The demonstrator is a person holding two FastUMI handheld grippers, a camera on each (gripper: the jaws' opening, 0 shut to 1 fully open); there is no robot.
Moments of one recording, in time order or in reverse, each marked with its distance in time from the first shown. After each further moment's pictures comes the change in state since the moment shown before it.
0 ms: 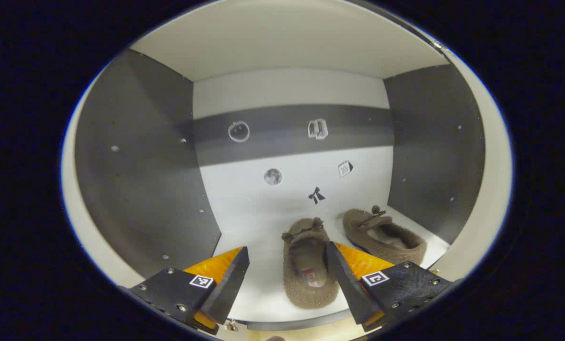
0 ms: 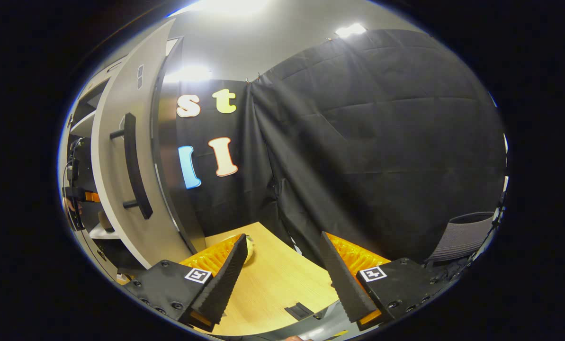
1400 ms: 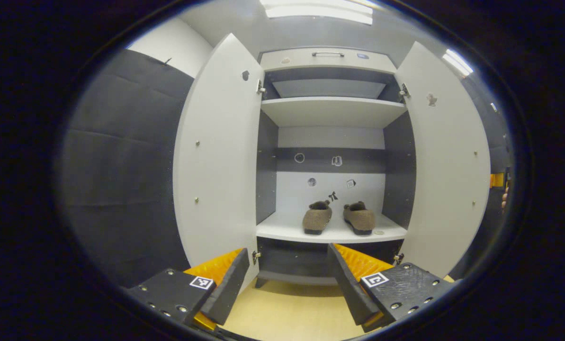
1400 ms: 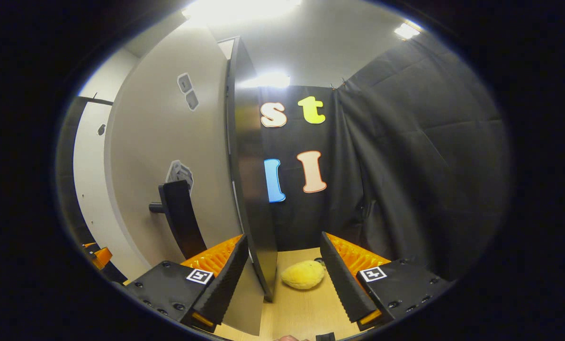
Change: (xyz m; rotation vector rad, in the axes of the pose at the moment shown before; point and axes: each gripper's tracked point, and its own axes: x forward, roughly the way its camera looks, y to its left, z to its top) left arm -0.308 -0.042 -0.099 -0.174 -0.152 0.352; right arm 0.045 0.121 0.082 -0.136 -0.032 0.553
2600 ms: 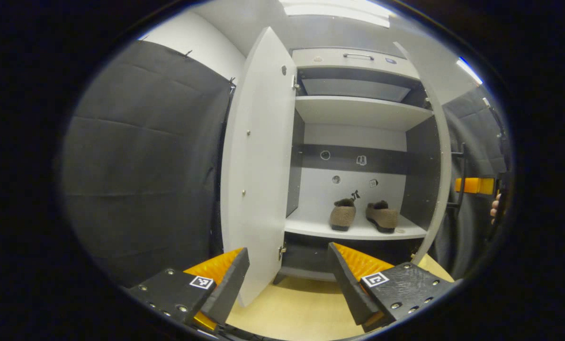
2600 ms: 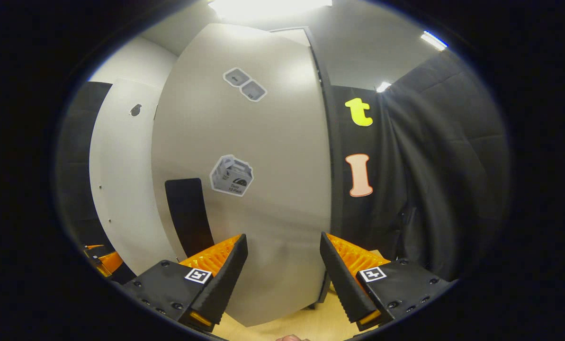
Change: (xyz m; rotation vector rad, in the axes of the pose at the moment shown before) left arm -0.003 0.070 0.005 -0.065 0.005 0.046; right arm 0.033 0.172 -0.009 -0.037 0.002 0.202
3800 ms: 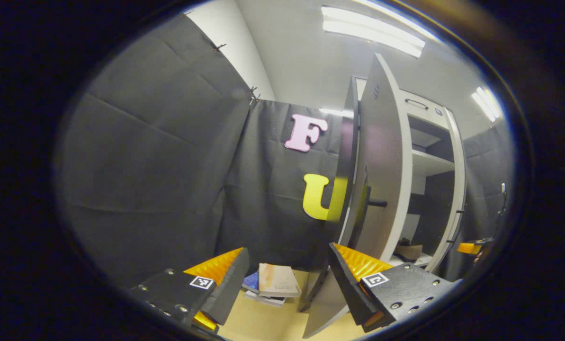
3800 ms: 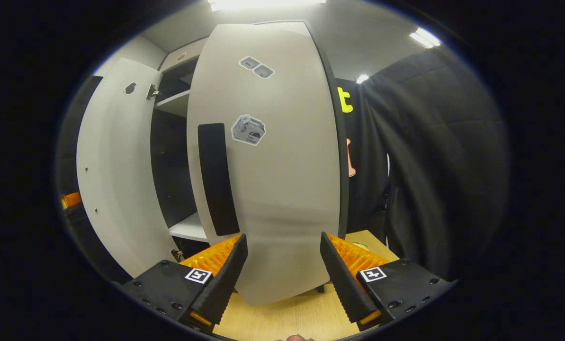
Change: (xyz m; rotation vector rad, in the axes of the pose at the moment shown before) left arm 0.074 0.207 0.097 -0.118 -0.128 -0.107; right arm -0.029 0.023 -0.065 0.035 0.062 -0.187
